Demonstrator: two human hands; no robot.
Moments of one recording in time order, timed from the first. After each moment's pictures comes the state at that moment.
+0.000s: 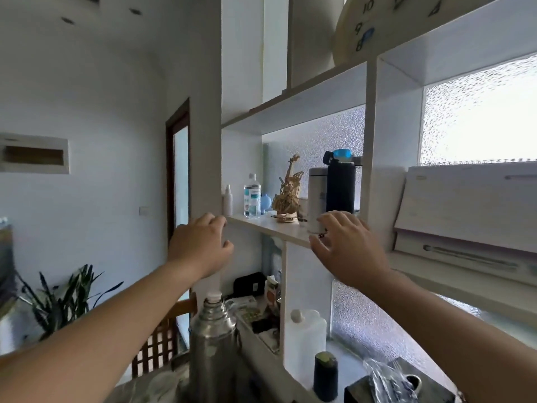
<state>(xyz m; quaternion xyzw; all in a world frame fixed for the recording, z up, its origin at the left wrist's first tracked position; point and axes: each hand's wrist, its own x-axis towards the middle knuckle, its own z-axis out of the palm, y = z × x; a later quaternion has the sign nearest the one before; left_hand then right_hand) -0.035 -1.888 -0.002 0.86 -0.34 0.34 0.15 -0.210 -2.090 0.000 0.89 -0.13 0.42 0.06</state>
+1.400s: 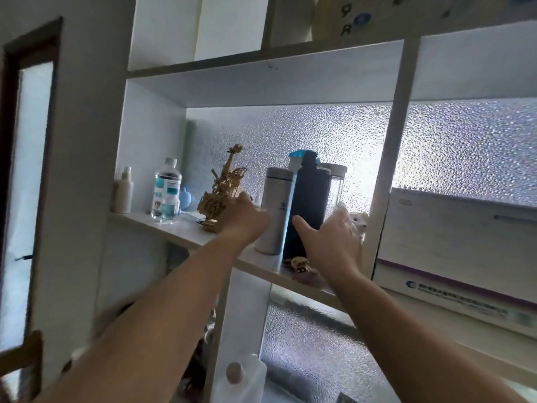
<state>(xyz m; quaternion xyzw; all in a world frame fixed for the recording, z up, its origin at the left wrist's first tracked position) 0.054 -2.122 0.045 0.76 -0.44 0.06 0.48 -0.096 -2.160 0.030 0.74 -0.41 0.53 -0.08</state>
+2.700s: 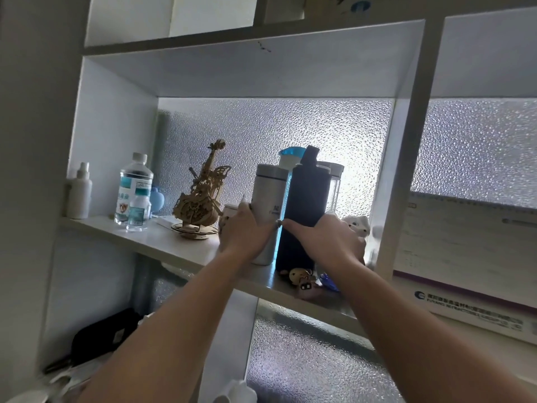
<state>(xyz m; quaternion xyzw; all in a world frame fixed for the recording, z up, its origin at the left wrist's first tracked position) 0.069 -2.186 0.019 0.66 -0.47 0.05 0.58 -0.075 -2.205 0.044 0.73 -0.54 0.41 0.02</state>
